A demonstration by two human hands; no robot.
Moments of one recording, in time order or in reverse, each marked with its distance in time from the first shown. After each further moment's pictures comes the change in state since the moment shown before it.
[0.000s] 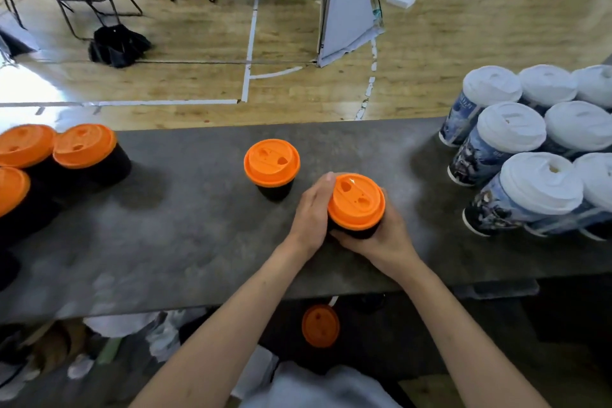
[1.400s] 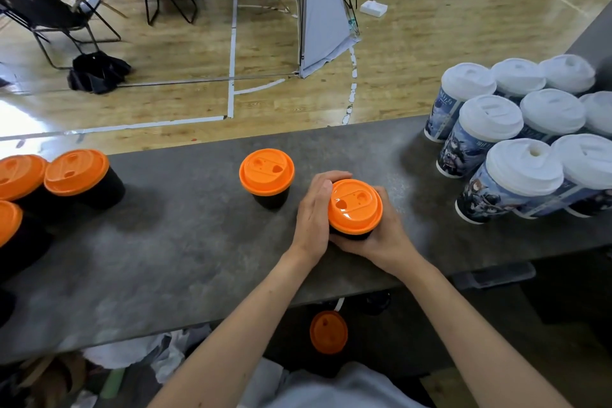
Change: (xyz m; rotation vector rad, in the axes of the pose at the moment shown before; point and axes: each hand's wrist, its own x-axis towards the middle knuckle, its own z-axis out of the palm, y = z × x) left_hand -0.008 0.006 -0.001 0.084 -0.030 0.117; right_hand -0.005 -0.008 -0.001 0.008 -0.011 0.018
